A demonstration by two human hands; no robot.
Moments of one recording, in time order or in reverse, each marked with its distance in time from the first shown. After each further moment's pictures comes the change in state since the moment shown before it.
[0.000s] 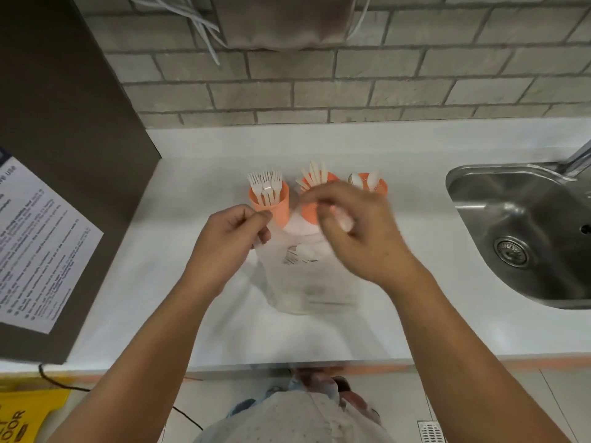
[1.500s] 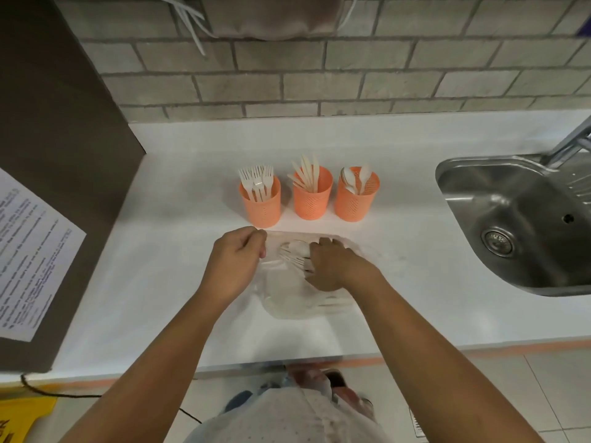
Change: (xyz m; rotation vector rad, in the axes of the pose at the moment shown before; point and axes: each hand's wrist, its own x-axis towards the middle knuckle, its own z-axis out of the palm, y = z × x) left_hand 0.011 -0.053 0.020 0.267 0.012 0.024; right_hand -0.030 0.079 0.066 -0.635 -0.951 0.676
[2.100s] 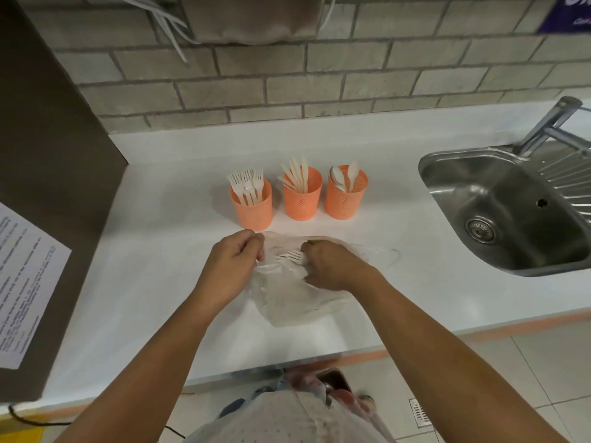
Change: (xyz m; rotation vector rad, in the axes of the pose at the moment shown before) left_hand 0.005 -0.008 -0.009 -0.012 -0.130 0.075; right_hand 0.009 0.012 0.019 0.067 0.239 -0.158
